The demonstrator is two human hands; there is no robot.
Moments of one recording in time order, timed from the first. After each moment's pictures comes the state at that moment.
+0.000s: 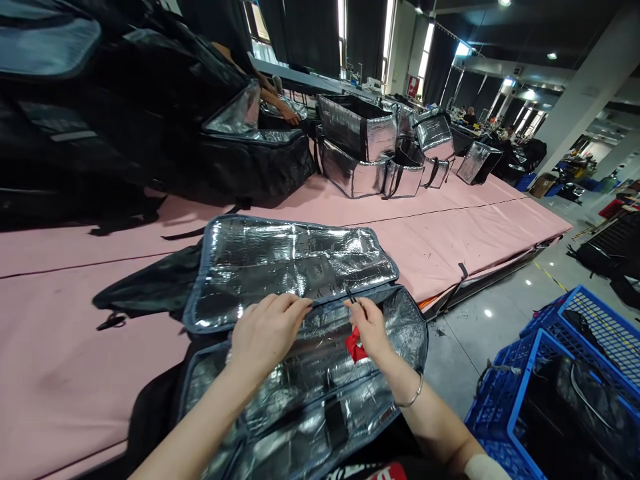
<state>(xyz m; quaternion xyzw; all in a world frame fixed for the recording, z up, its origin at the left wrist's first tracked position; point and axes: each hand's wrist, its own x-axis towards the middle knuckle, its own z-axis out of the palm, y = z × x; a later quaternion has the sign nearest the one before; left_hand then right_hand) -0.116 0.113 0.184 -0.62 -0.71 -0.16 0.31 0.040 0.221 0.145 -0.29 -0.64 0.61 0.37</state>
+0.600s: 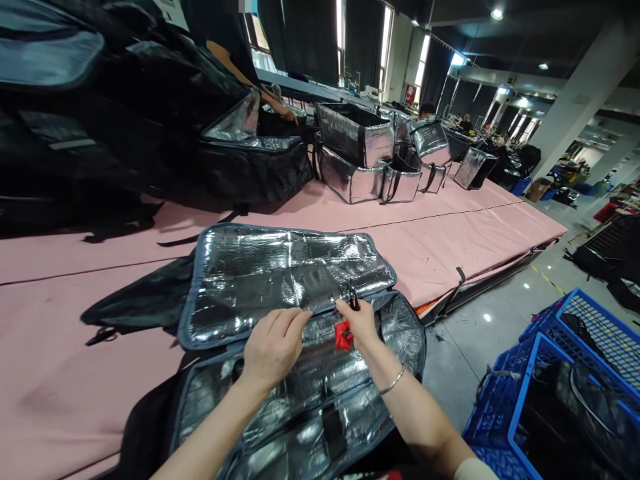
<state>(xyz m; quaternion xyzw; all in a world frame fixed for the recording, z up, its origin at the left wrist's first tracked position) -0.111 0.116 0.154 -0.62 -0.64 -0.25 0.38 -0.004 0.237 0.132 -0.37 -0.49 0.69 0.38</state>
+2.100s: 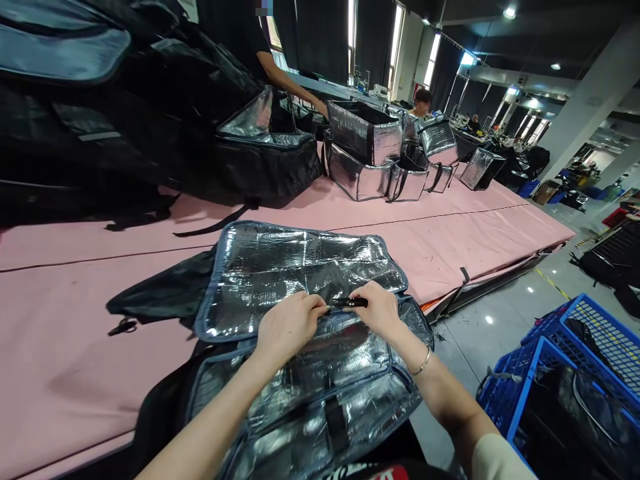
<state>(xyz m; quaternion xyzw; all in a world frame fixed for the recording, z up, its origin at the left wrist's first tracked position) -0.107 0.132 0.187 -0.53 -0.82 -0.23 0.05 0.043 0.253 0.188 -0.27 -0.88 0.28 0.26</state>
